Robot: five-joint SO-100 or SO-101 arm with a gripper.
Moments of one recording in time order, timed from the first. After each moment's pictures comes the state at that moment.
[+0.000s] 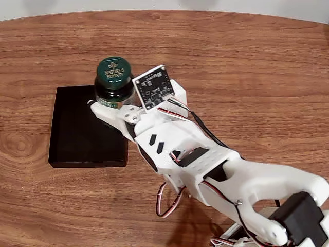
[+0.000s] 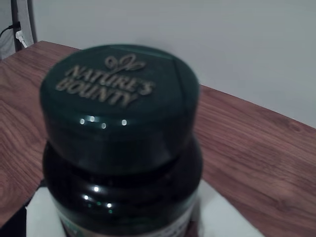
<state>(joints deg) -35.3 106.5 149.3 -37.1 180.9</state>
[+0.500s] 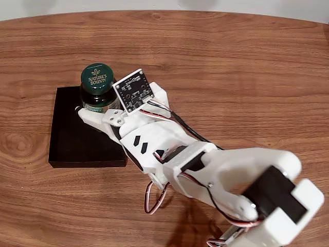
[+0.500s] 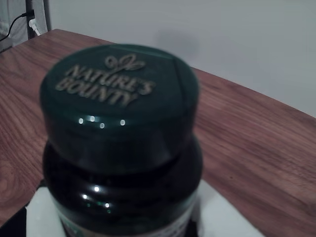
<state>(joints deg) -38.4 89.6 141.8 -45.1 180.9</state>
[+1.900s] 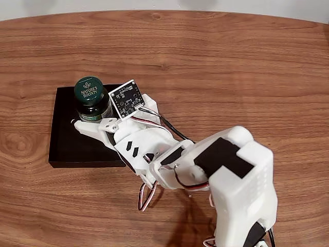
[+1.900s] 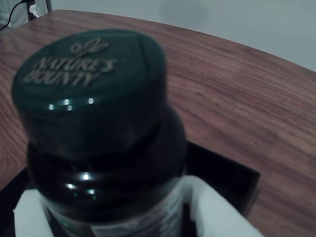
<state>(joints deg) -38.4 68.5 132.5 -53.5 176.8</state>
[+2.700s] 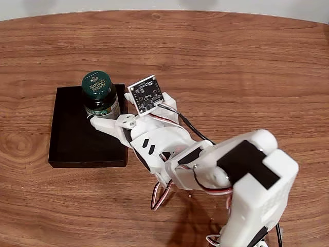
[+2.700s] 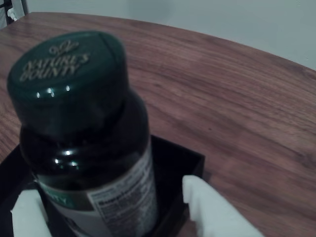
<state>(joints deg) -33.5 80.1 142.7 -50.4 176.8</state>
